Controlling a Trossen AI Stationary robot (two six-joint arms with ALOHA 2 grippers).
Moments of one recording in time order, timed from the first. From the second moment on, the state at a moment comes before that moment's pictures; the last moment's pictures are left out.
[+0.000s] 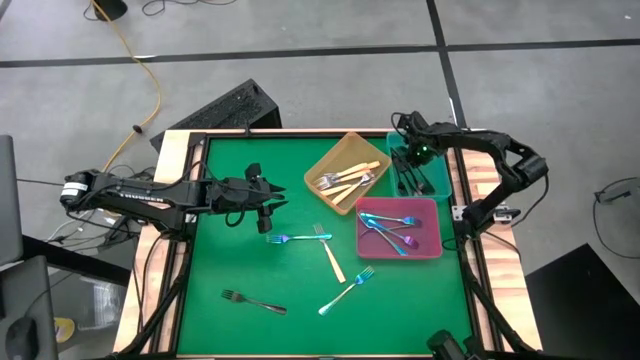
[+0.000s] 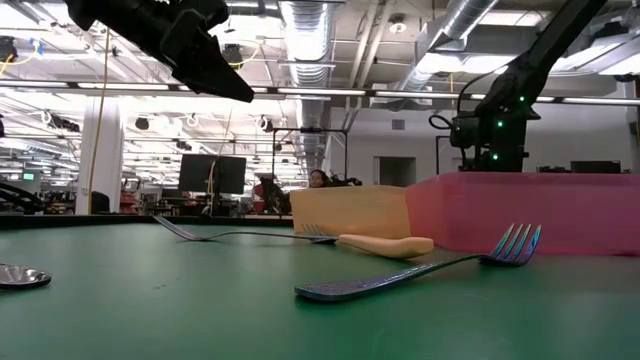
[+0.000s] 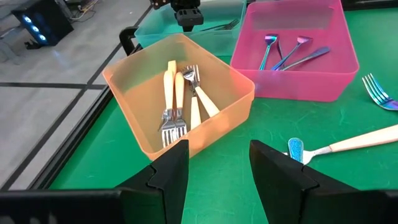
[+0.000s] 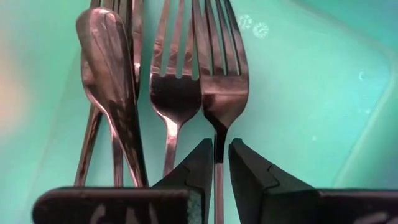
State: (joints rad) left arm 0.03 1.05 0.66 -0.11 -0.30 0.03; right arm -0.99 1.57 0.83 -0.57 0.10 0.13
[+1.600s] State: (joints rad) left arm -0.08 1.24 0.66 -0.10 -0.07 -0.05; right arm -0.58 0.86 0.83 -0.60 -0.29 0.21
